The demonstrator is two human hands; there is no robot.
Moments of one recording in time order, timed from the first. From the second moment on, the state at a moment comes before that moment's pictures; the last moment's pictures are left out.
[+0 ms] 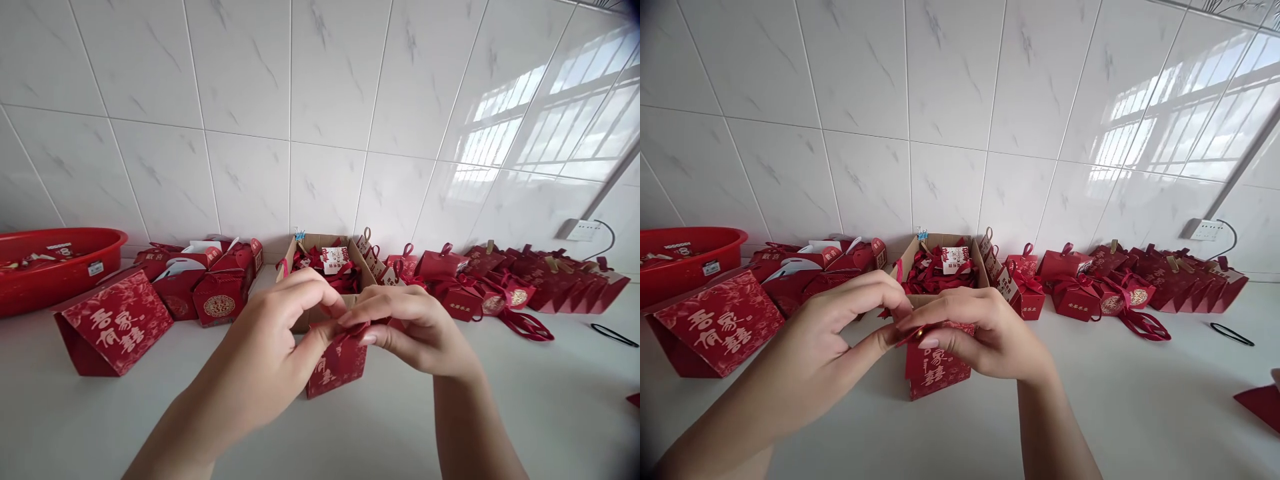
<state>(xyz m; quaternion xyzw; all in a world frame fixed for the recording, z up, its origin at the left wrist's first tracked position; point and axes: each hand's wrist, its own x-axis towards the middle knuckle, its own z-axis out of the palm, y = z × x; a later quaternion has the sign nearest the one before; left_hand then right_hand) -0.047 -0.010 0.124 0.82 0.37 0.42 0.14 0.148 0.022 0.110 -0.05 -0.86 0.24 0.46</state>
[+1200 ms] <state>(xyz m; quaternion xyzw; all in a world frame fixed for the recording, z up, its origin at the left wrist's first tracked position) -0.036 0.046 0.093 0.76 0.47 0.42 0.16 0.168 0.064 0.091 -0.31 -0.83 0.25 0.39</state>
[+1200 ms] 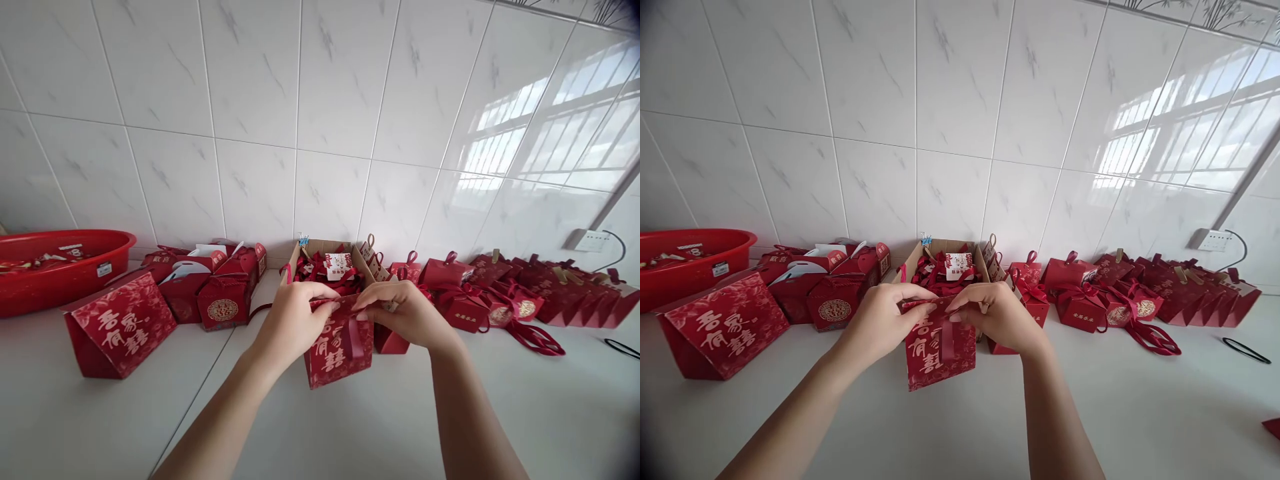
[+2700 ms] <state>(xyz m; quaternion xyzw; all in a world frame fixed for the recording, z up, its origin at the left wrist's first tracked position) -0.027 0.011 0.105 0.76 0.47 0.45 0.02 0.143 0.045 0.097 -0.39 -0.63 0.22 0.64</state>
